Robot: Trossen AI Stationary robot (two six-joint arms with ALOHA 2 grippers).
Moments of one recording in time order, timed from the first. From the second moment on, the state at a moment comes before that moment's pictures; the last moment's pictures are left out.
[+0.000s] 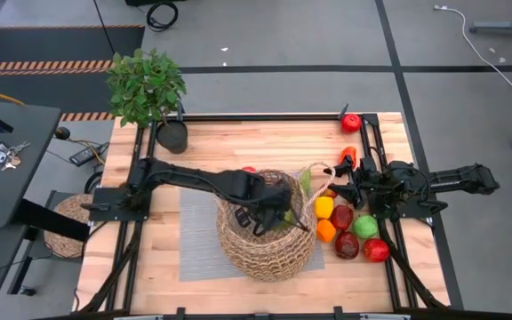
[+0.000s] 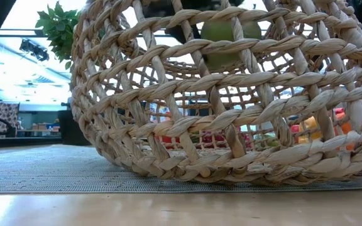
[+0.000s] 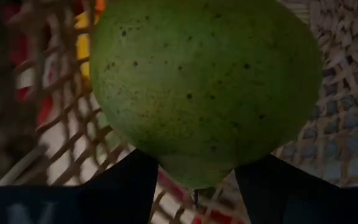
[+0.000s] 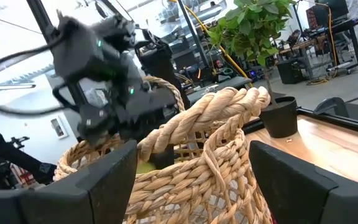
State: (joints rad) left arm -0.16 2.09 1.99 -1.03 -0.19 0.96; right arm 0.02 0.23 0.01 0.43 0.05 0.36
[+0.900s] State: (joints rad) left arm -0.20 2.23 1.99 -1.03 -0.01 0.77; right arm 0.02 0.23 0.01 0.43 0.05 0.36
